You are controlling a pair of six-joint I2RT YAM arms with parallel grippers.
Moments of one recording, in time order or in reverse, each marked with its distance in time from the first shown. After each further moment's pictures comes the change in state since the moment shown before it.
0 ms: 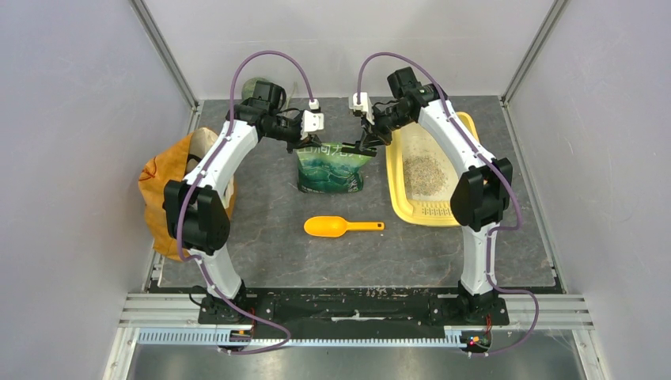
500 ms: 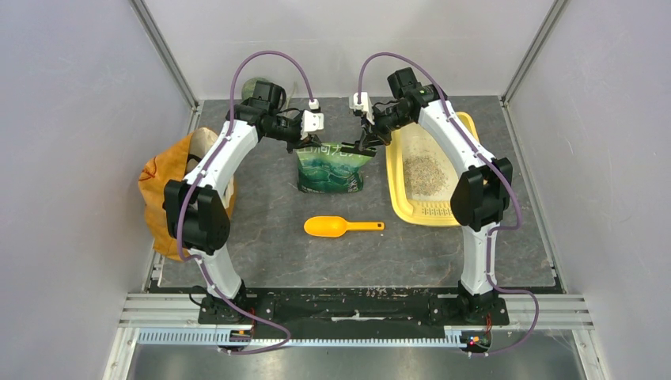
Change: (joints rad) left arm 0.000 0.002 0.000 0.000 0.000 0.000; right arm -0.003 0.000 -0.014 0.023 -0.023 0.008
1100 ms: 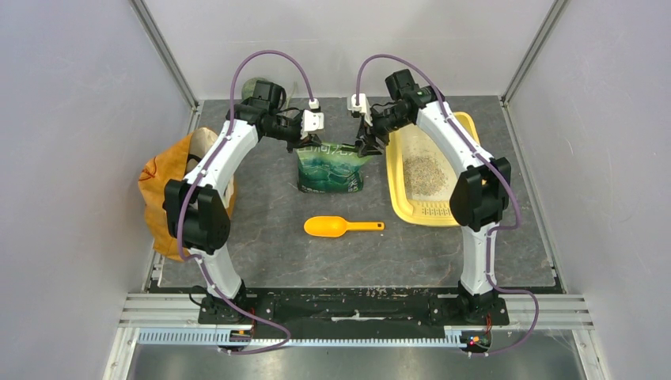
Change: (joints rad) left arm 0.000 0.005 0.006 0.000 0.000 0.000; right arm 0.005 0.000 -0.013 0.015 -0.006 0.005
